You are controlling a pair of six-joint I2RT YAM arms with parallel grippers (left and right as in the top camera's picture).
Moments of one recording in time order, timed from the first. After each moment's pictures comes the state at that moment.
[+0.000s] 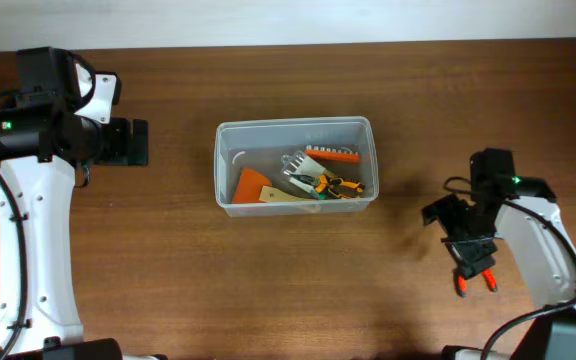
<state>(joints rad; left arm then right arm) 0.13 1.59 1.73 -1.23 0.03 0.18 -0.17 1.48 0.96 -1.05 -0.11 0.98</state>
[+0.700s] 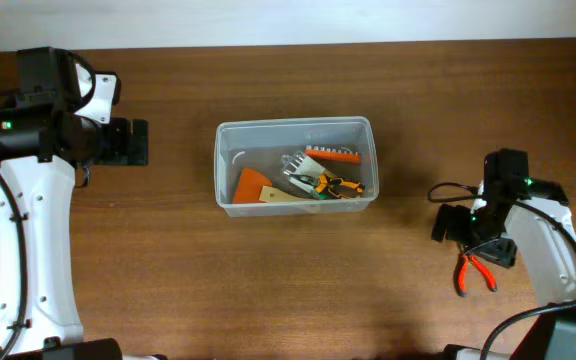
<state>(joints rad) 0.13 1.59 1.73 -1.23 0.03 0.18 -0.23 1.48 0.96 -1.03 0.00 0.19</state>
